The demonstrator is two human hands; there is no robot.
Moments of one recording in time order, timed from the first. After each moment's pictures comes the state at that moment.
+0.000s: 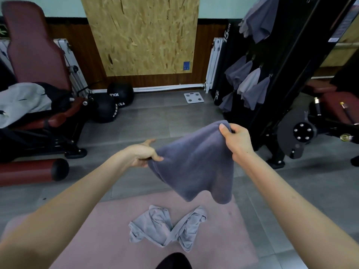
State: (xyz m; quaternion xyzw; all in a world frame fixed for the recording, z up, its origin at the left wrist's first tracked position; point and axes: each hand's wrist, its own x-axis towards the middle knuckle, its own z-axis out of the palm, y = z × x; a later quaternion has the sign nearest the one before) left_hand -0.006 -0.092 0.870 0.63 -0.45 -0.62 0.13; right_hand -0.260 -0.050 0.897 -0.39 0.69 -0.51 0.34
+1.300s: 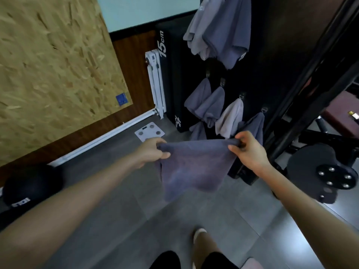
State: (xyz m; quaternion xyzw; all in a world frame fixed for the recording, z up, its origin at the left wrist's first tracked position) left_hand -0.331 -0.906 0.857 0.42 -0.80 -0.43 0.01; right_hand -0.556 -0.712 0.844 -0.34 0.86 -0.34 0.16
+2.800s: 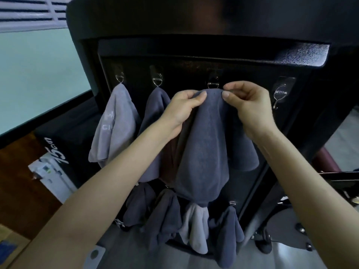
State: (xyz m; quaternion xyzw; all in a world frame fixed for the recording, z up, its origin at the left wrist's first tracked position) left_hand -0.849 -1.109 1.079 -0.06 -0.68 -0.73 0.11; right_hand -0.878 -0.954 1.088 -0.21 0.70 -0.68 -0.10
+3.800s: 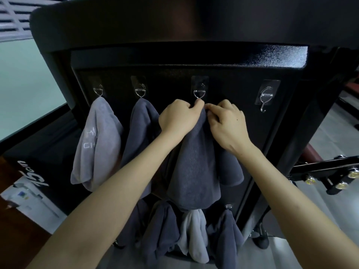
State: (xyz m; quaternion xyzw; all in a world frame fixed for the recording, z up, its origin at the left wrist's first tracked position) left_hand -0.877 -1.090 1.082 0.10 -0.91 -0.32 0.23; right_hand -0.889 -0.969 1.056 -0.20 0.90 -0.29 -0.26
